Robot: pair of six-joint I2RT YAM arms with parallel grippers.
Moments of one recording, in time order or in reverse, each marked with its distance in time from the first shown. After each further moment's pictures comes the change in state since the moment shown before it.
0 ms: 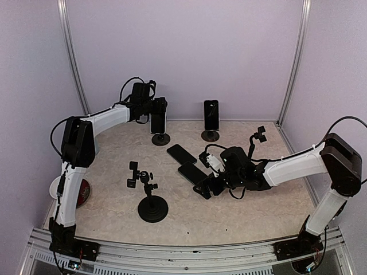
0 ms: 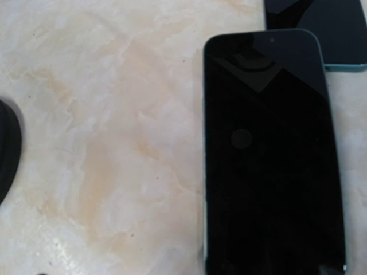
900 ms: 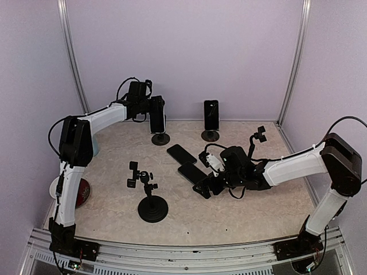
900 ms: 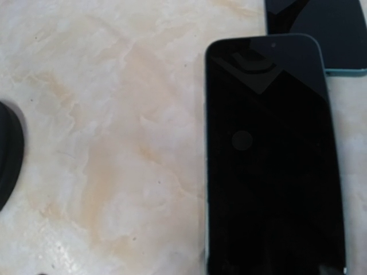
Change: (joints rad) left arm 0.019 -0.016 -0.003 -0.027 0.018 -0.047; right arm 0.000 0.000 0.005 0.000 -0.002 0.000
